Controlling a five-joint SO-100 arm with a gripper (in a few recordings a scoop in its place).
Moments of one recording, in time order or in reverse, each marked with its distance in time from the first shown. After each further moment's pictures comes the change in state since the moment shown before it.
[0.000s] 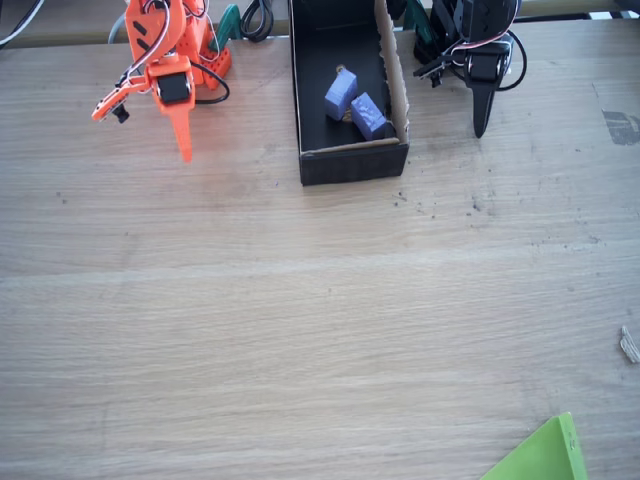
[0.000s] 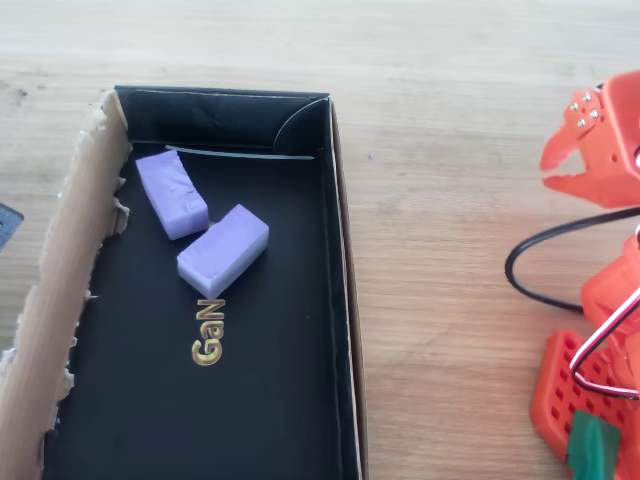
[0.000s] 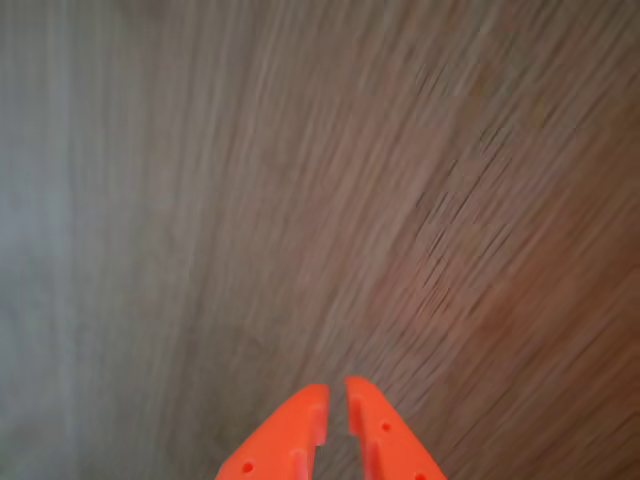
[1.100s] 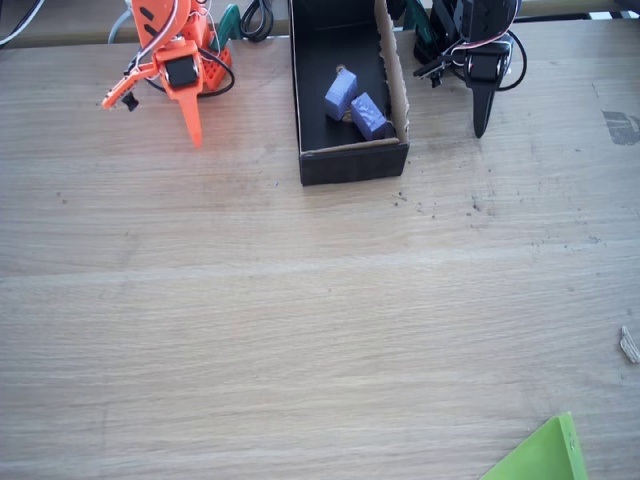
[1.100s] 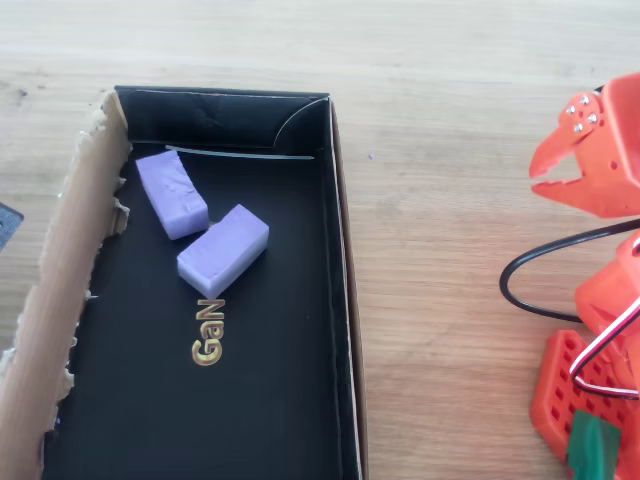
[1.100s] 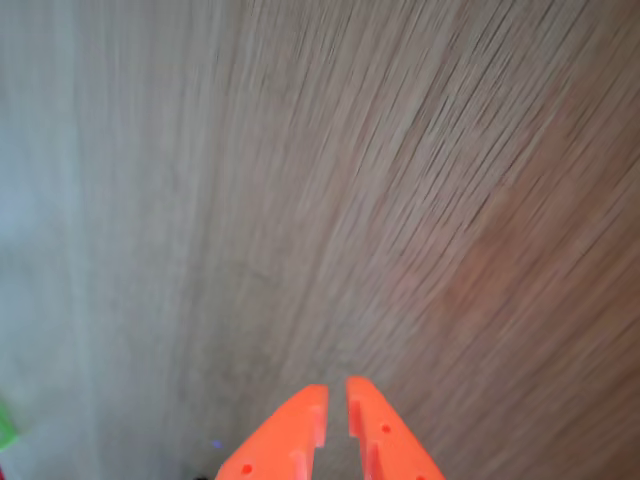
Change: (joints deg) arm -7.4 13.6 0.0 11.3 -6.6
